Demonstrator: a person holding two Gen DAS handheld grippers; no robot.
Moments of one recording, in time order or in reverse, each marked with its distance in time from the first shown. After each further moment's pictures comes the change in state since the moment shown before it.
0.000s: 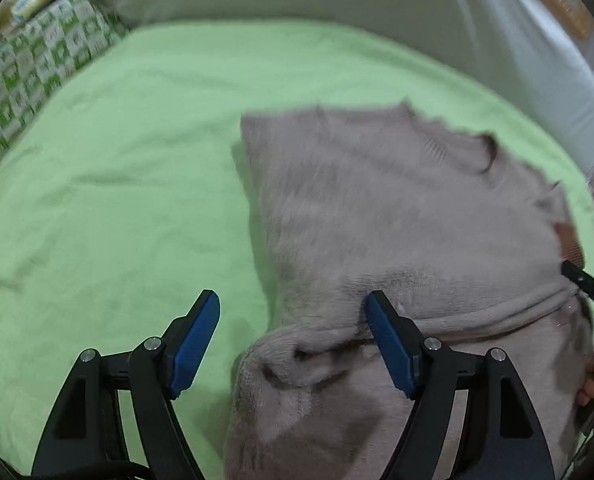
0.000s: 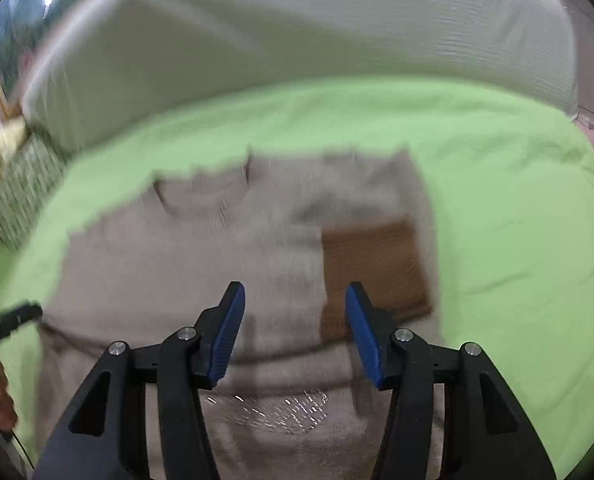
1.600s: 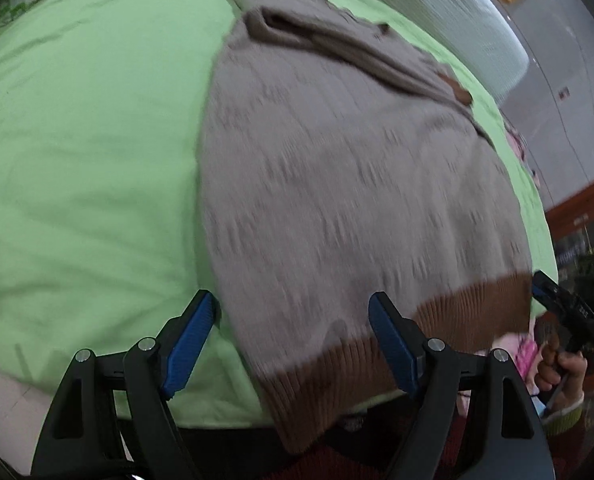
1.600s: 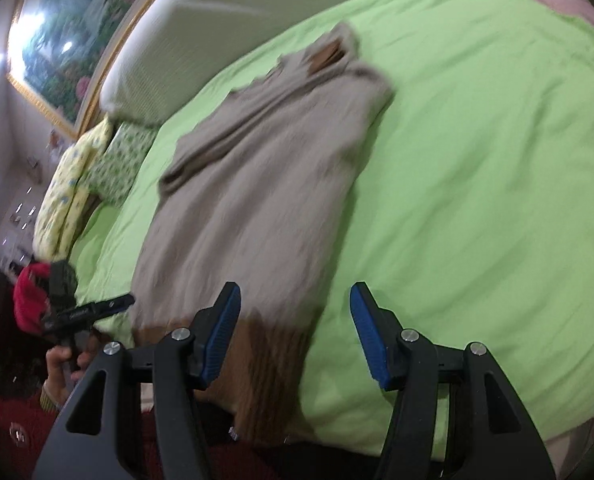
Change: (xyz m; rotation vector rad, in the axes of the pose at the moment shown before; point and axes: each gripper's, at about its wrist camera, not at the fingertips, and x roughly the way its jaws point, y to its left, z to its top) left arm -0.117 0.041 -0.244 0.043 0.173 -0.315; right arm -0.169 -0.038 -0.244 0.152 0.068 0.424
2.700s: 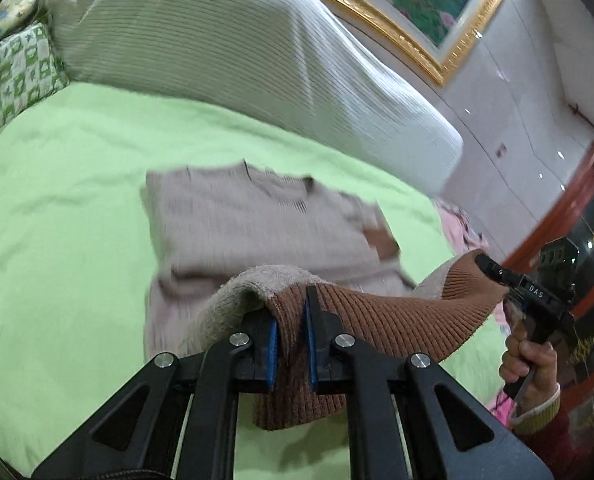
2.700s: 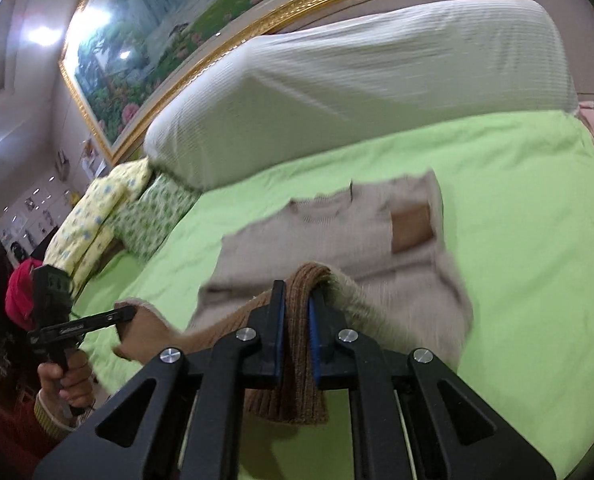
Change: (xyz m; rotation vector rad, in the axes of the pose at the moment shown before) left arm -0.073 -0.044 0.177 0.100 -0.369 -0.171; right arm -0.013 0.087 0.186 -0.201 -0.308 0.003
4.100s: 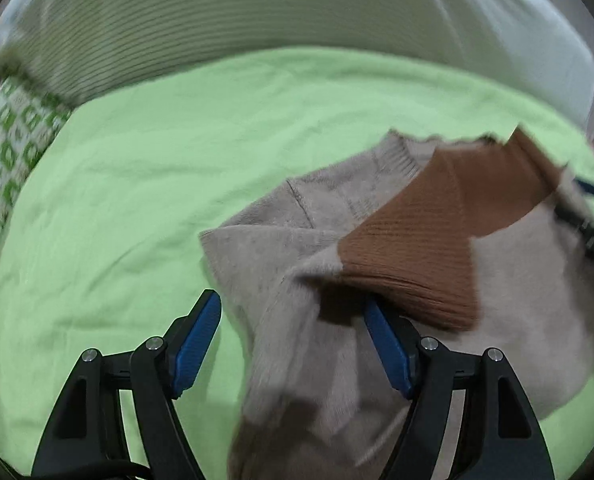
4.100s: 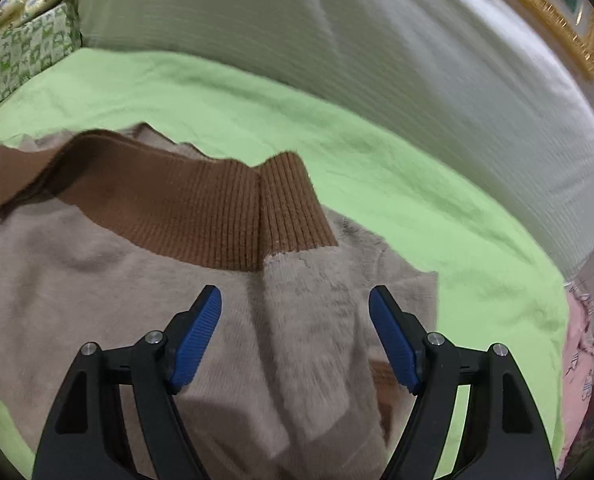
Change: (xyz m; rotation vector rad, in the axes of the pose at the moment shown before) left arm 0.198 0.079 0.075 0.221 0.228 0.516; right arm 0.264 -0.051 0.062 -0.550 0.309 -0.472
